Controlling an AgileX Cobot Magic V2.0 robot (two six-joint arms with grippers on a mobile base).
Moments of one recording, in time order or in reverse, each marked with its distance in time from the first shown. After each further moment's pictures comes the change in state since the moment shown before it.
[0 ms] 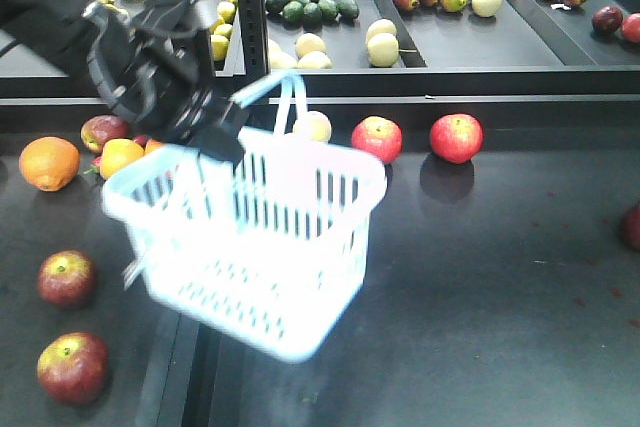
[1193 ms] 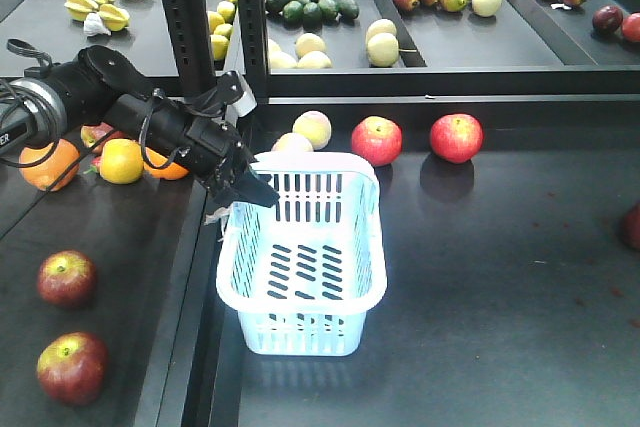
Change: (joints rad) left arm 0.145 0.521 -0.190 -0.393 -0.047 1.056; right arm 0.000 0.000 0.000 0.000 0.000 0.000
